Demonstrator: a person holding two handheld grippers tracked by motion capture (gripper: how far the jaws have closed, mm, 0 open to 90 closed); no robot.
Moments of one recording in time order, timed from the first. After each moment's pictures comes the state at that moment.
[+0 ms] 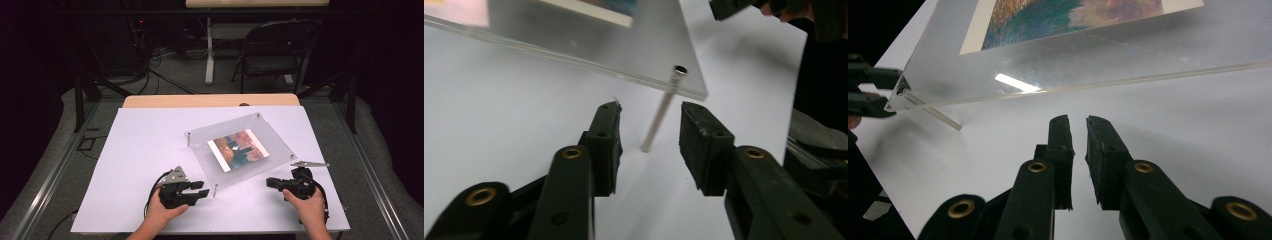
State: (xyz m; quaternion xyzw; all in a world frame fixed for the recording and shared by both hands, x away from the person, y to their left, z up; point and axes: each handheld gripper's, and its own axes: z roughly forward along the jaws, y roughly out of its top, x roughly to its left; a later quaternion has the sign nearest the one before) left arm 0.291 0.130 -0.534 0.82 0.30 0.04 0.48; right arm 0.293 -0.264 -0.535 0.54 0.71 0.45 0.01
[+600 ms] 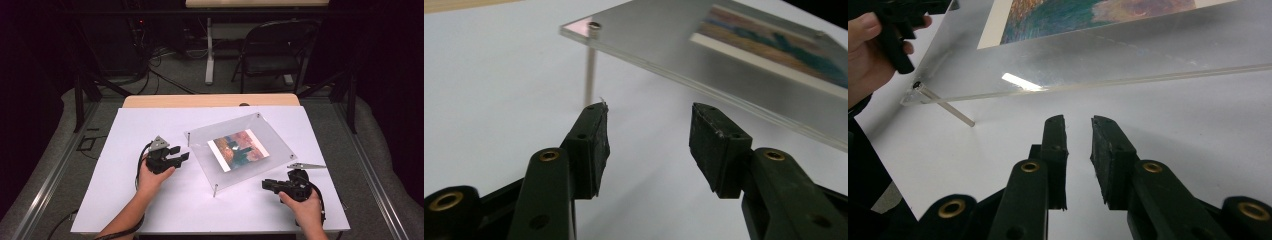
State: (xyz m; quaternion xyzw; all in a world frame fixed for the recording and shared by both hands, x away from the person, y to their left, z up) left arm 0.392 0.171 -0.545 0.78 0.40 0.14 0.47; right arm 0.288 -0.254 -0.537 0.53 0.72 0.46 0.01
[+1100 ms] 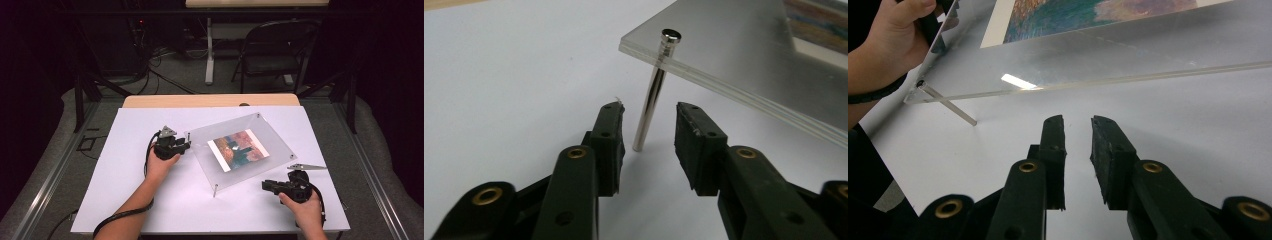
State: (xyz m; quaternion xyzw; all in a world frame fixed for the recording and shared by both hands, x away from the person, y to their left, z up) left arm 0.442 0.157 -0.562 0.79 0.41 0.15 0.43; right arm 0.285 -0.253 -0.536 0.53 0.72 0.46 0.01
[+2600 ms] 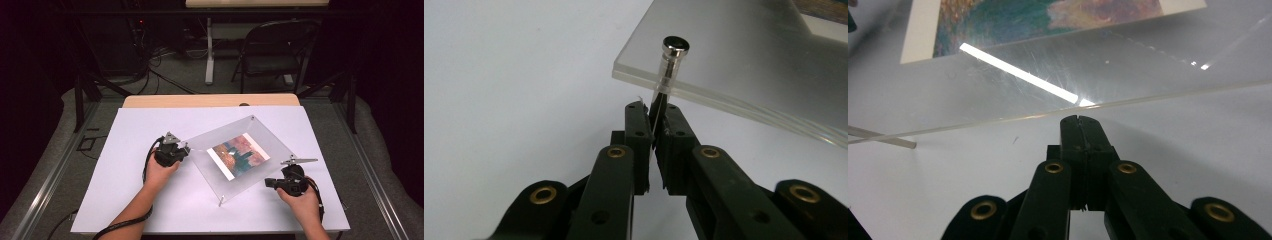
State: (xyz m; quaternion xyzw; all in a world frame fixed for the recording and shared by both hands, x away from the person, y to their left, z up) left arm 0.410 0.152 -0.551 0.82 0.39 0.14 0.39; right arm 0.302 -0.246 -0.534 0.54 0.75 0.37 0.05
